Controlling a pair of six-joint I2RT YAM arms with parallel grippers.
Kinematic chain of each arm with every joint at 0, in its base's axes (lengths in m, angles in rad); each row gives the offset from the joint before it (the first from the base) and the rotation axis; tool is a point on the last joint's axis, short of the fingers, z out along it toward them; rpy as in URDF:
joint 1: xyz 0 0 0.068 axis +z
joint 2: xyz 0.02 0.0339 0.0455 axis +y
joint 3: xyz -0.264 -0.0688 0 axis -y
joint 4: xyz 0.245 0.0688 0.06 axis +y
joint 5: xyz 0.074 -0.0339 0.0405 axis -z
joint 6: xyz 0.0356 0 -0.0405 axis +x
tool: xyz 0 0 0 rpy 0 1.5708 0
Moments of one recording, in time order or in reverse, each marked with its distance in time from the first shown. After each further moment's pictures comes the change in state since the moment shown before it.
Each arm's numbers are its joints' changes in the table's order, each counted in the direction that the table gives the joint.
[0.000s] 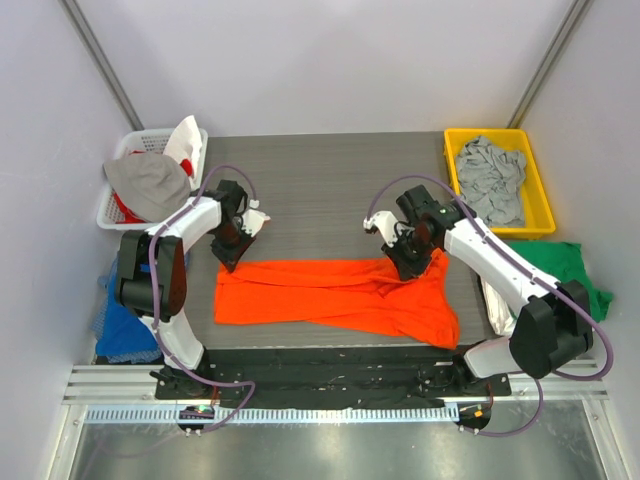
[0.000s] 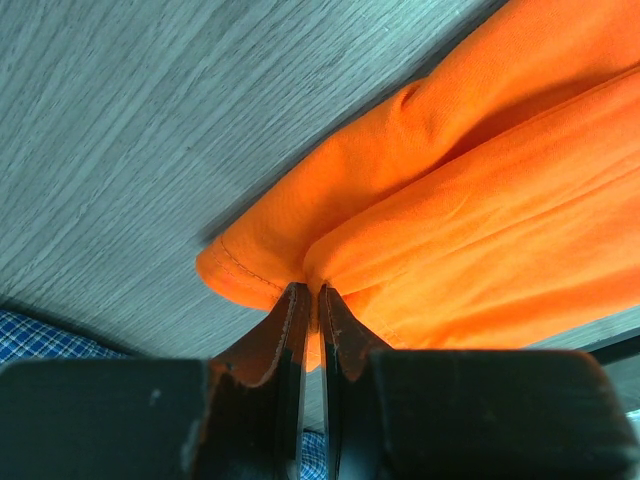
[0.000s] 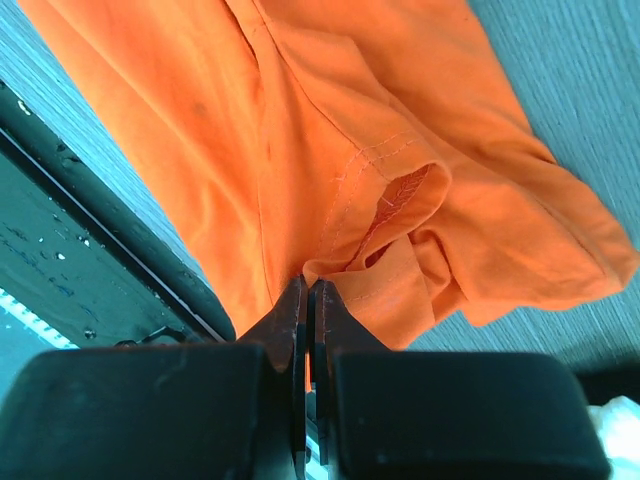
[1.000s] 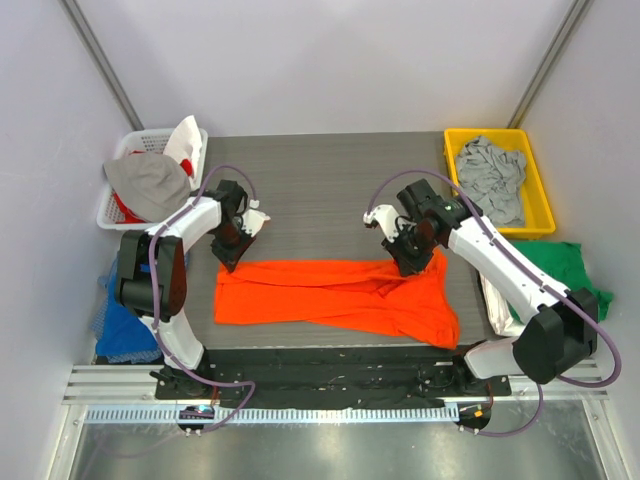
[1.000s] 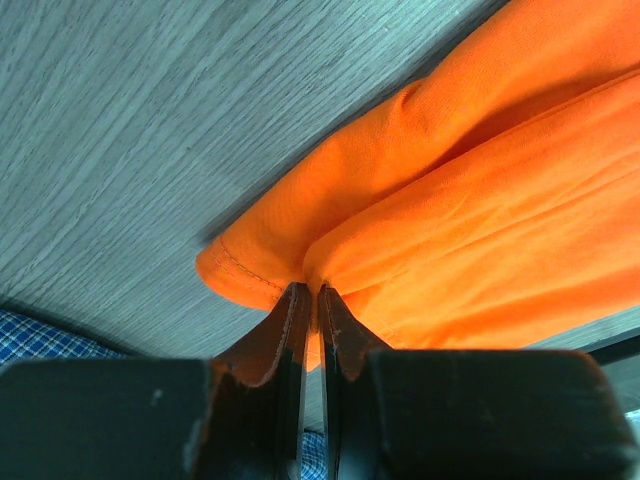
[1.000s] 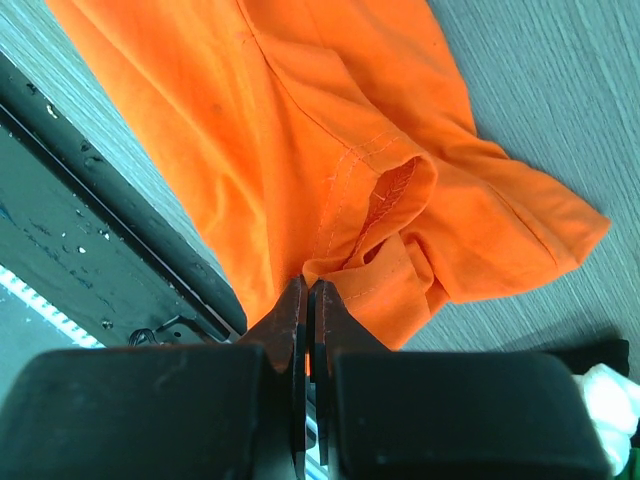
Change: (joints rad) left arm 0.000 0.000 0.000 0.000 0.000 0.000; right arm 0.023 -0.029 0.084 0.074 0.019 0.032
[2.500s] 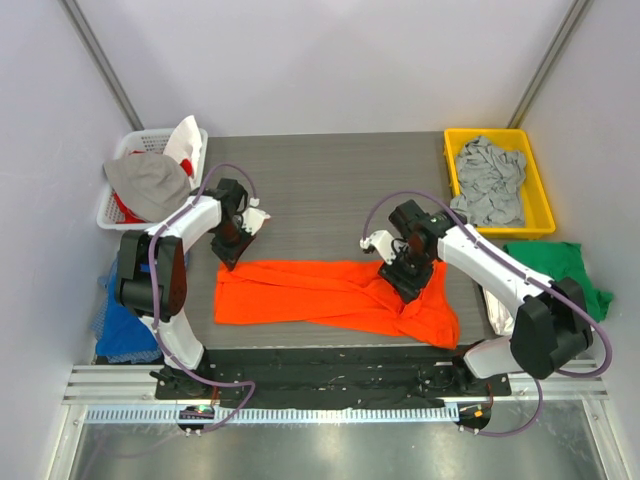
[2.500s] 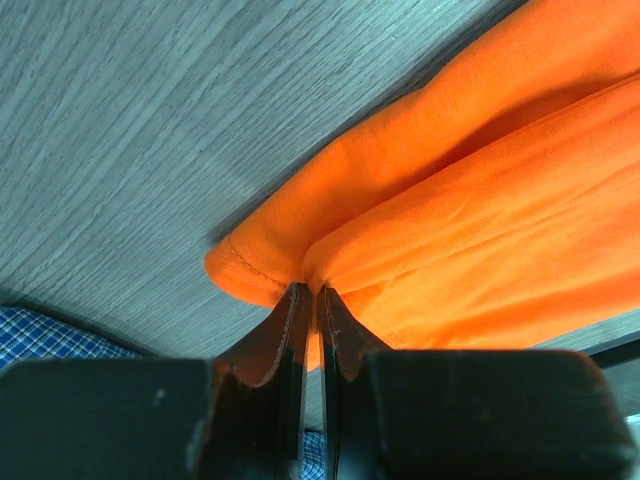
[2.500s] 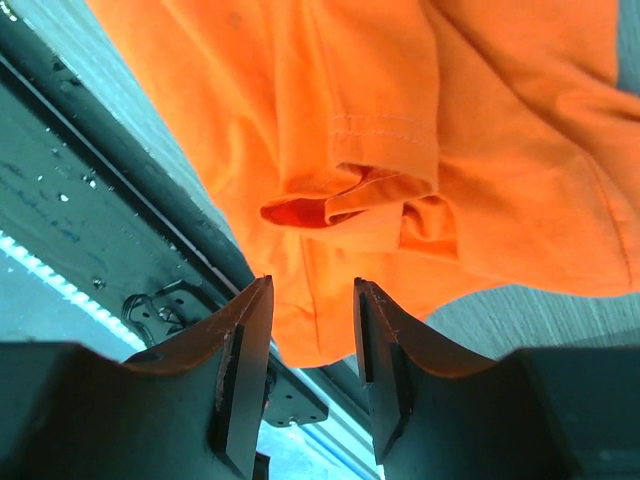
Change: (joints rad) left arm 0.000 0.000 0.013 0.001 -0.007 -0.001; right arm 0.038 0.027 -0.145 0.008 0.012 -0.031
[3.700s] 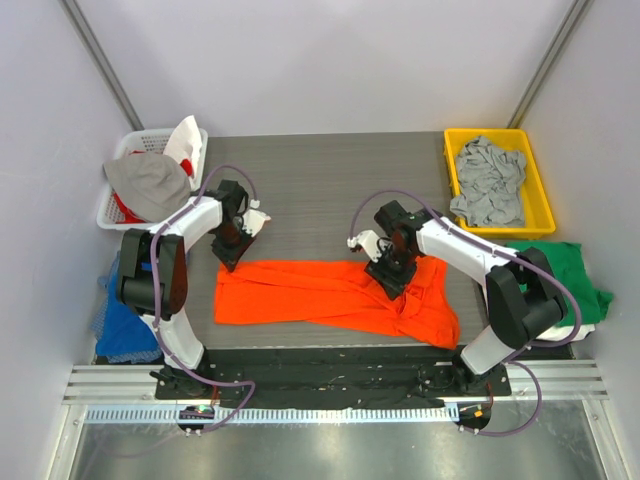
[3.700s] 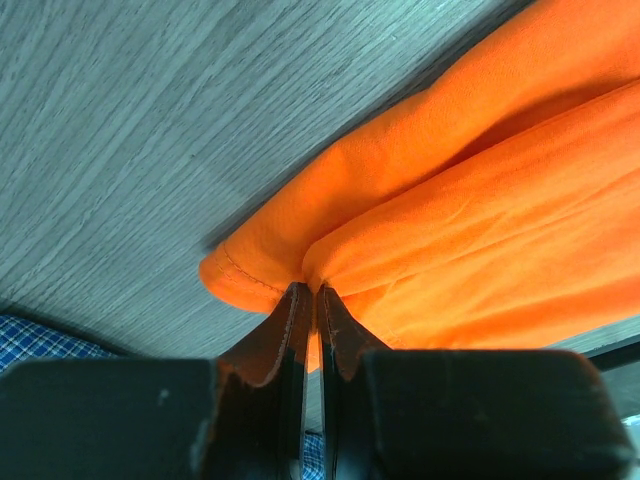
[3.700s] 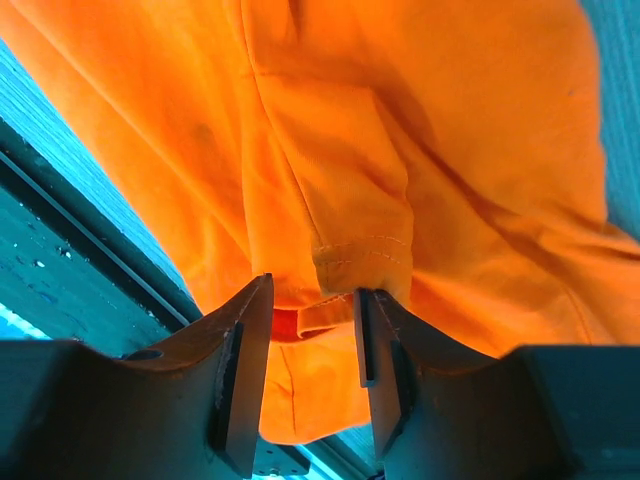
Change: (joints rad) left arm 0.000 0.013 -0.009 -0.008 0.000 0.000; right arm 0.015 0.185 -0.002 -0.170 -0.030 -0.005
